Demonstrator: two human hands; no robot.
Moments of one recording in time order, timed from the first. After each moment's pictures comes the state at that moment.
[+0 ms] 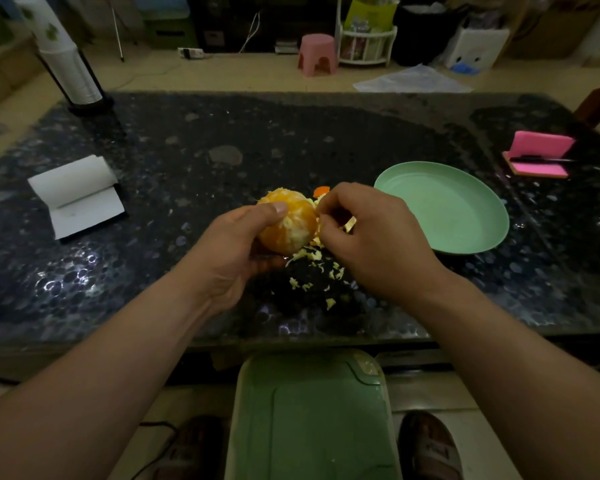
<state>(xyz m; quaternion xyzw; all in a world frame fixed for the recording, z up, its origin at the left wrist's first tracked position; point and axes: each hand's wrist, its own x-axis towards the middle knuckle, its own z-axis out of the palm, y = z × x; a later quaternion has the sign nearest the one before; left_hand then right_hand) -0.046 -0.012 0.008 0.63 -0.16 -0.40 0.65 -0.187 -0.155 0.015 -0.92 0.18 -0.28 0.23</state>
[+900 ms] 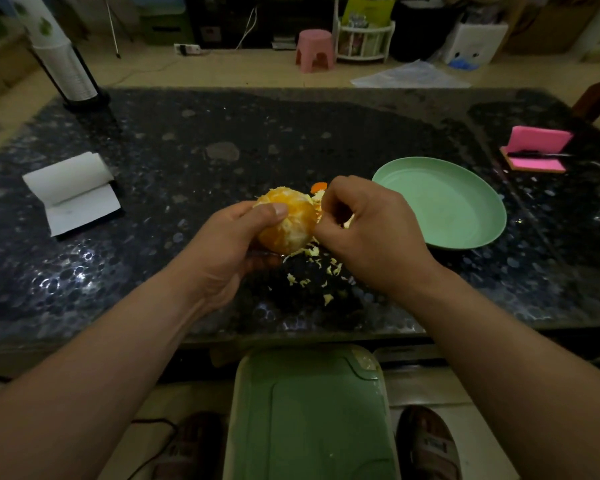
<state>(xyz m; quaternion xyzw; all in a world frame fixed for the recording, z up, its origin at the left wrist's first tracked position) -0.045 -0.009 0.009 0.63 -0.18 -0.40 0.64 -0.184 -0.154 0.013 -0.90 0.19 -0.30 0.23</state>
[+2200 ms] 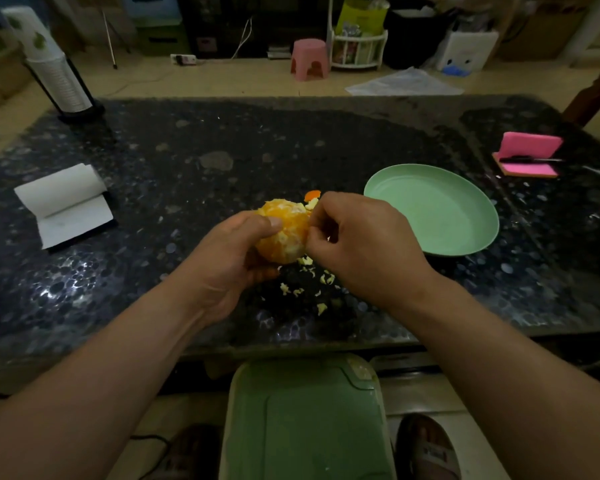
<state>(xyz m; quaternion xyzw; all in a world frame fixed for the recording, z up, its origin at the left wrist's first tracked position) -0.047 -0.015 0.002 0.62 -0.18 -0.43 0.63 -0.190 -0.151 0.021 -0.93 0.20 -0.26 0.17</state>
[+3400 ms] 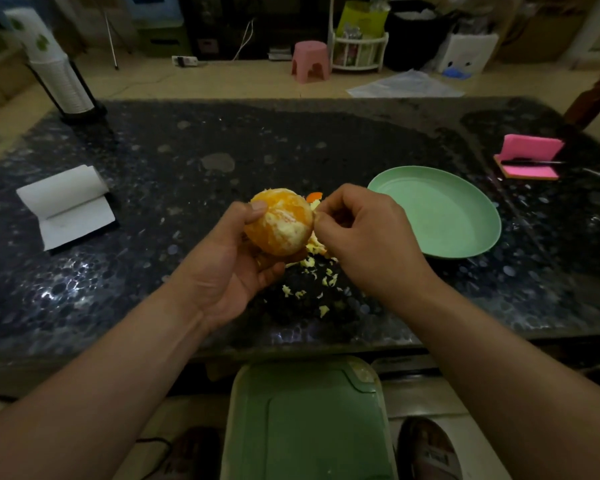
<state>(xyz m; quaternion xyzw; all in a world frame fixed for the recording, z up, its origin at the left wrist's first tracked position) -0.052 -0.011 0.012 0.53 -0.12 -0.47 0.69 -0.186 -0.150 0.024 -0.85 0.26 -0.28 0.37</state>
